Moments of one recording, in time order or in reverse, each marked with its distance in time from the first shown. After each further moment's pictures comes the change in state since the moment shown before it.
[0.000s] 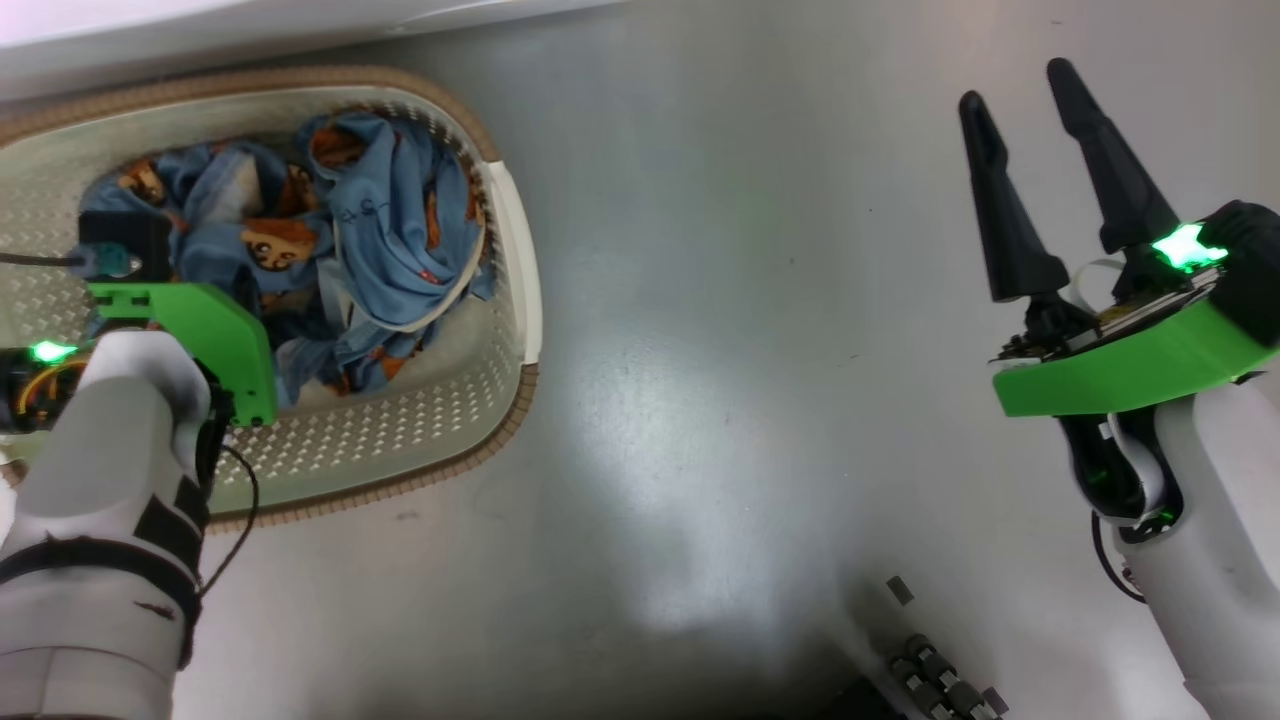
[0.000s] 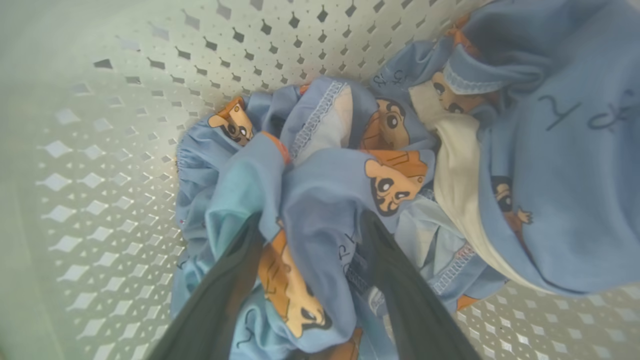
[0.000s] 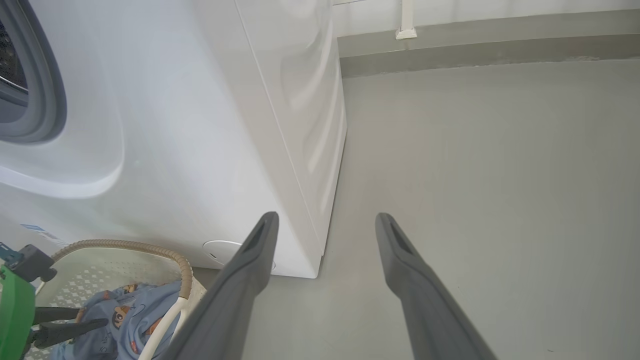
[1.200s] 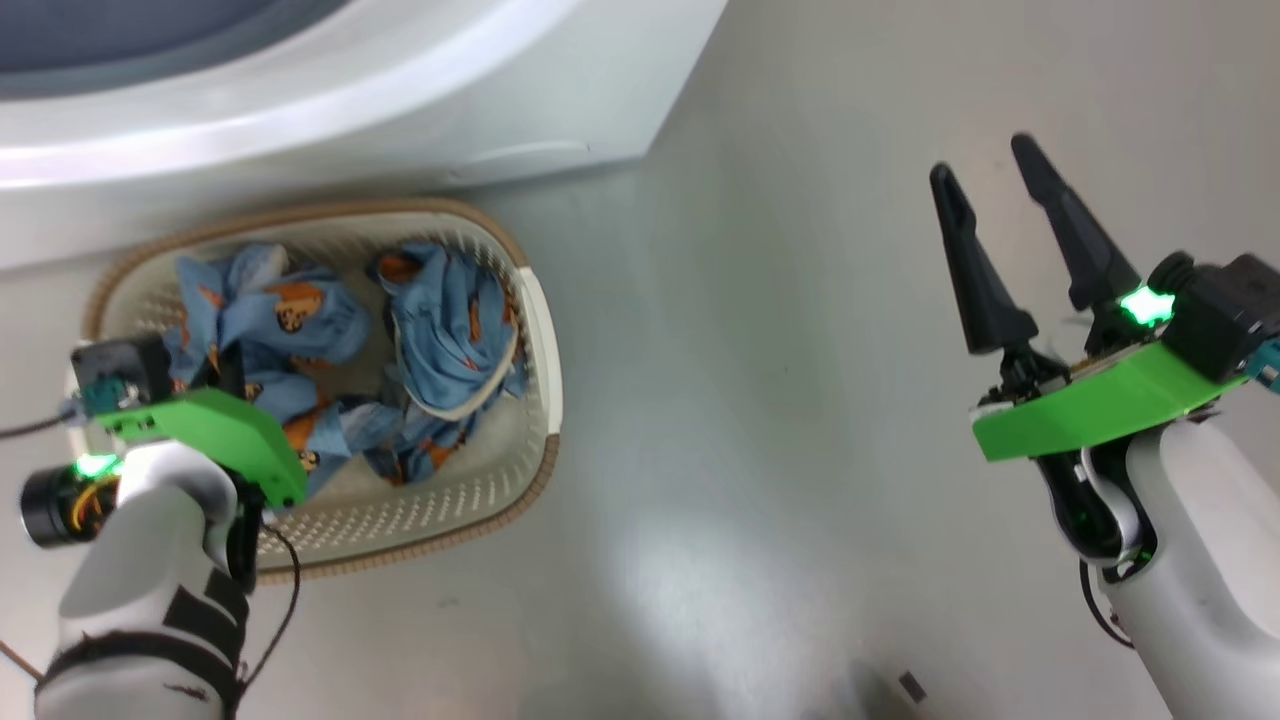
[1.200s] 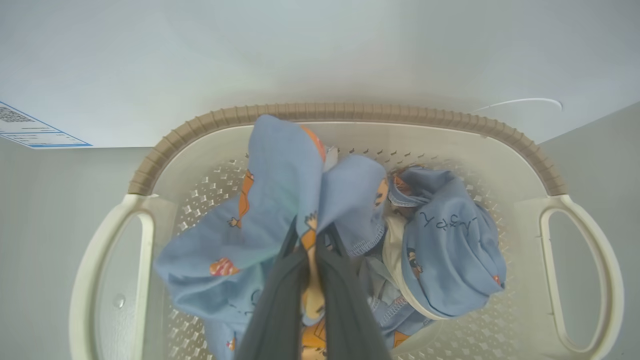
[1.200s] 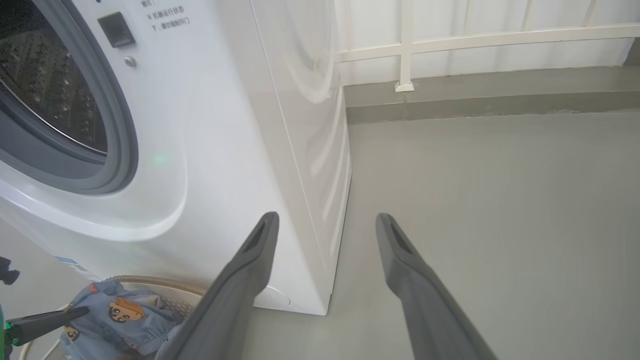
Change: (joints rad) left arm 0.151 -0.030 0.065 0.002 -0.152 -0.031 -0.241; right arm 0.051 0.011 0.029 0.060 0.003 0.000 0.000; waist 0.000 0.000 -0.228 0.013
